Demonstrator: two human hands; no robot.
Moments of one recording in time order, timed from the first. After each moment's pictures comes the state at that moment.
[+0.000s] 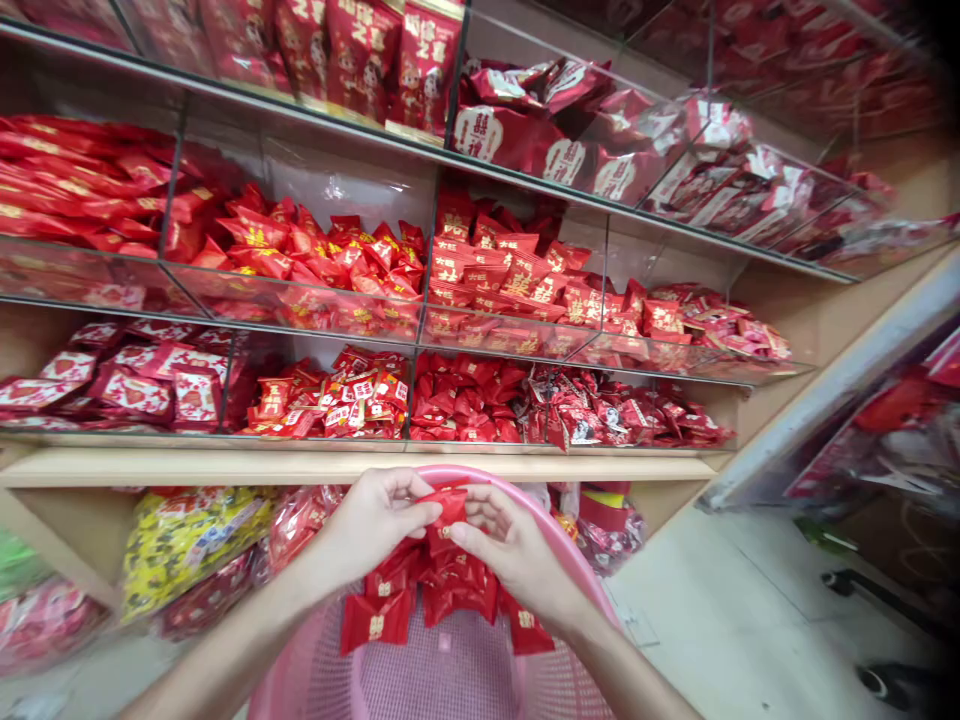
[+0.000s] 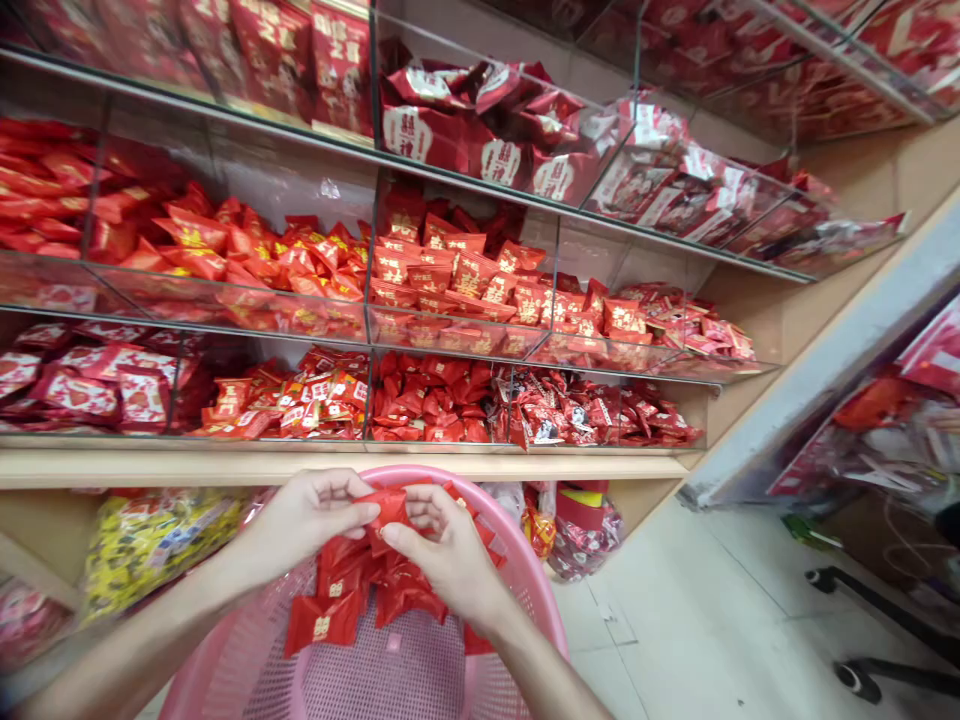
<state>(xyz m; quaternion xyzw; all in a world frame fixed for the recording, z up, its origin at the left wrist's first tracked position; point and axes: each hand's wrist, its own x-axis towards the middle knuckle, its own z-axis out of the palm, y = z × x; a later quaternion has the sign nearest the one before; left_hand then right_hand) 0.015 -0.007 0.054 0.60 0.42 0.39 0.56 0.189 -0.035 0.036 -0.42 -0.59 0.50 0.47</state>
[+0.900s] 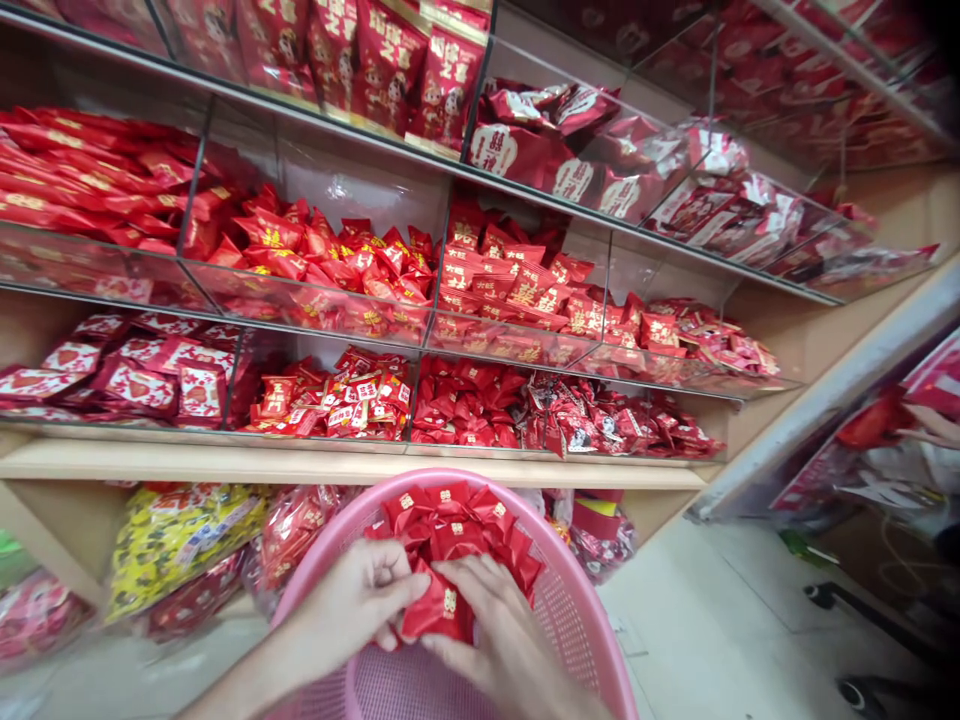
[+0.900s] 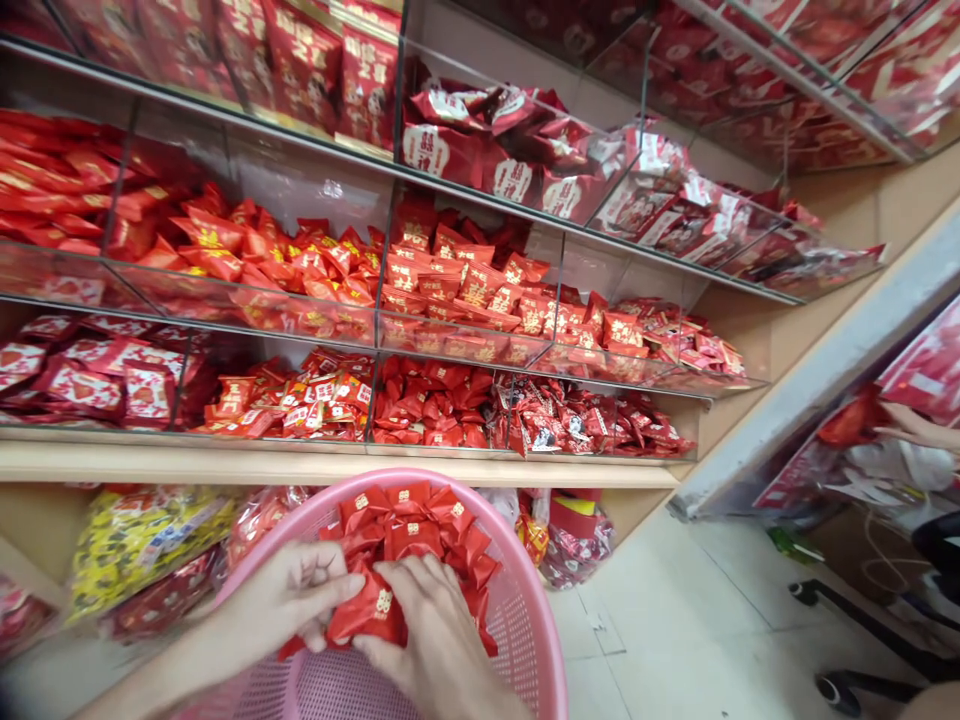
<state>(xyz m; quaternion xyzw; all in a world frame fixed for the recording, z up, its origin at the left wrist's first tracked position) 0.001 -0.044 0.012 0.60 0.44 0.29 0.61 0.183 -0.077 0.002 -0.52 -0.81 0.19 0.18</state>
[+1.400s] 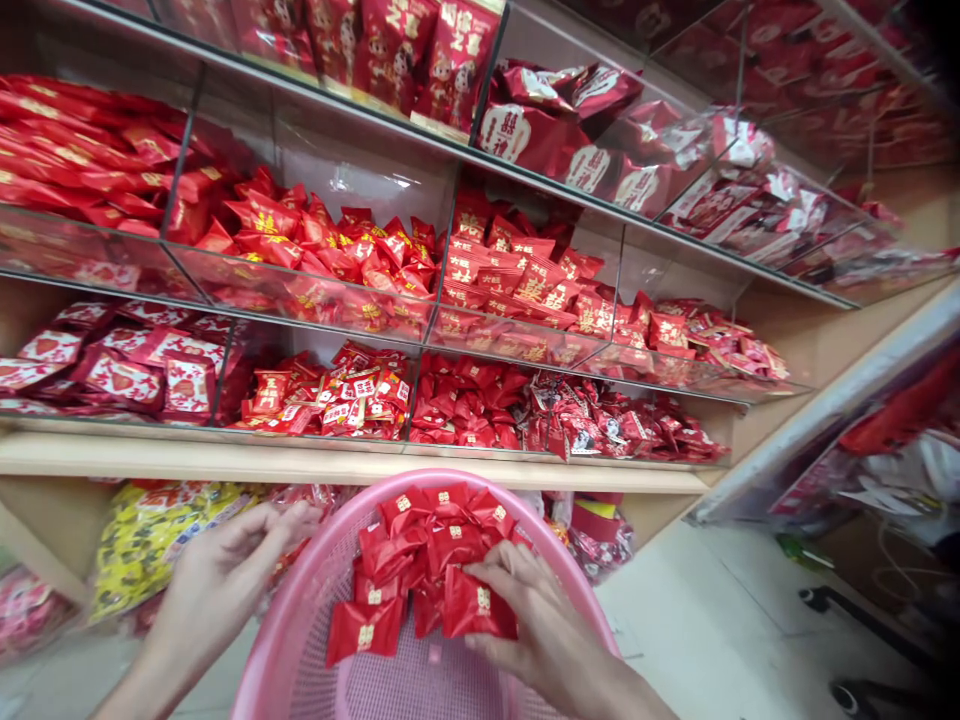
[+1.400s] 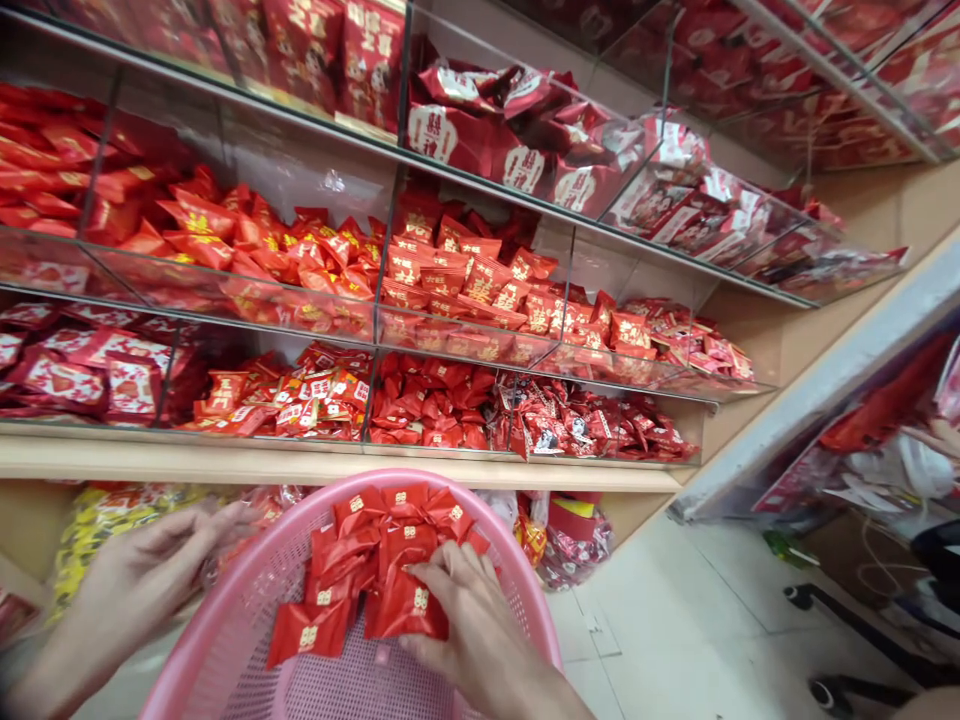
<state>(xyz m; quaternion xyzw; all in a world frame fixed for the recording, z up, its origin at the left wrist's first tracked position) -0.078 -0.030 0.010 0.55 0.59 0.48 0.35 0.224 -0.067 0.021 -0.50 -0.83 0.19 0.15</state>
